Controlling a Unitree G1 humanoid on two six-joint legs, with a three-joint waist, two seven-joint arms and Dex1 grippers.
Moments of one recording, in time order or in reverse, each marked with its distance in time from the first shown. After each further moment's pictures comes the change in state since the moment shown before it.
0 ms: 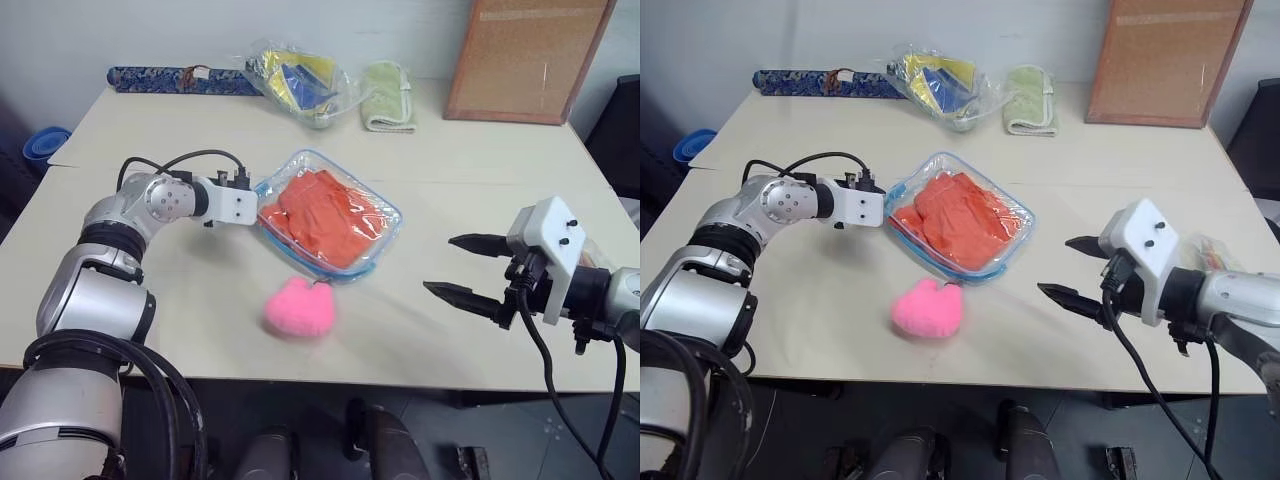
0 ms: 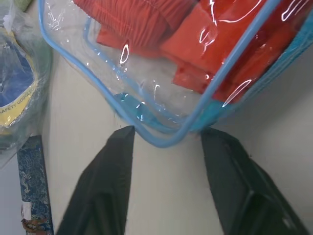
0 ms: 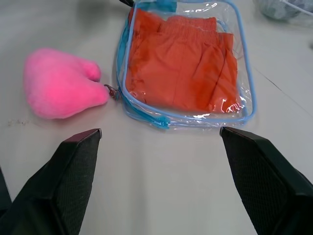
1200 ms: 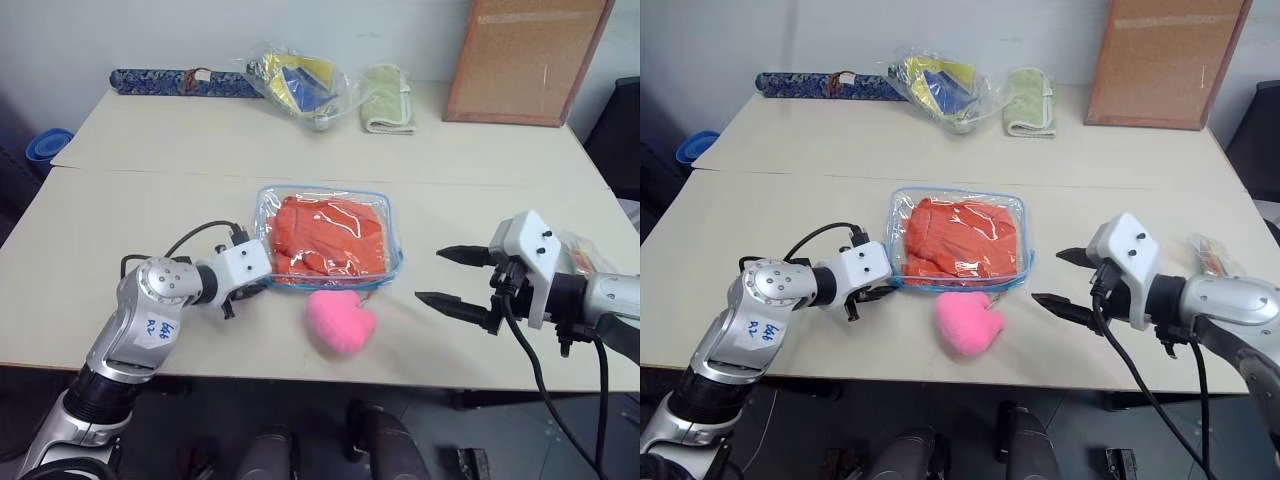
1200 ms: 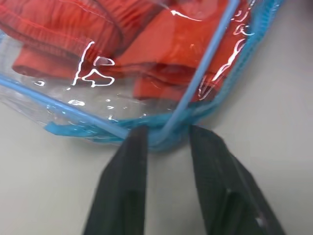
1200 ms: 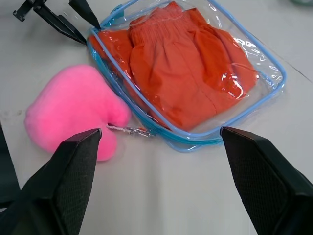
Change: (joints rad) left arm 0.883 0.048 0.280 -1.711 -0.360 1.462 -0.389; right arm 0.034 -0.001 0.116 0.063 -0.058 -0.092 0.036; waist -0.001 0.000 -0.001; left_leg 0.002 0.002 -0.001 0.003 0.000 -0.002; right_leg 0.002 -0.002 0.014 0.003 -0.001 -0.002
